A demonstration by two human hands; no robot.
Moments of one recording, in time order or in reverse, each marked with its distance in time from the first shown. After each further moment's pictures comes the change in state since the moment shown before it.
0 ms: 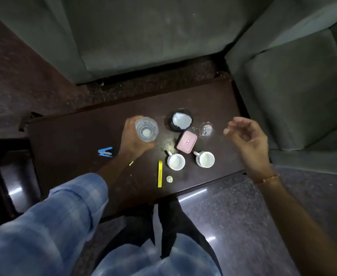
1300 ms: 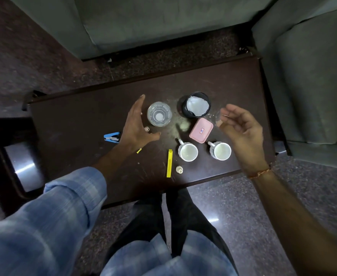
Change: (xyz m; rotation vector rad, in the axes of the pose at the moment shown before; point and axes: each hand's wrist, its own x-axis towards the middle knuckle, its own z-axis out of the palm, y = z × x) left_hand 0.009 -0.057 0.012 0.035 -0.078 -0.028; right_hand 0.016 0.039 0.056 0.129 -0.099 0.138
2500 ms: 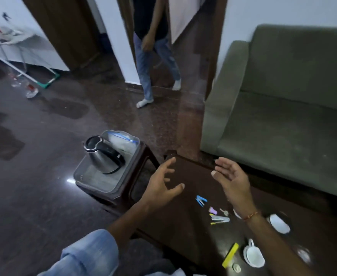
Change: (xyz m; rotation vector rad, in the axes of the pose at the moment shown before) left_hand -0.267 0.079 -0.219 -0.189 0.674 -0.033; right_hand -0.127 -0.120 0.219 -0.069 -0.683 -0.287
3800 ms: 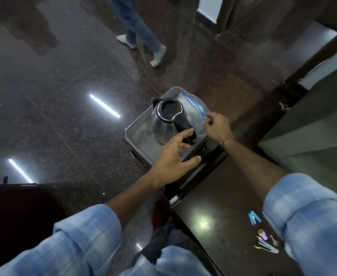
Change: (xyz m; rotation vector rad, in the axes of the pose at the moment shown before) left_hand 0.047 -0.152 -0.226 -0.218 0.177 -0.283; right_hand 0.208 0.105 0.407 -1.000 -0.496 -0.124
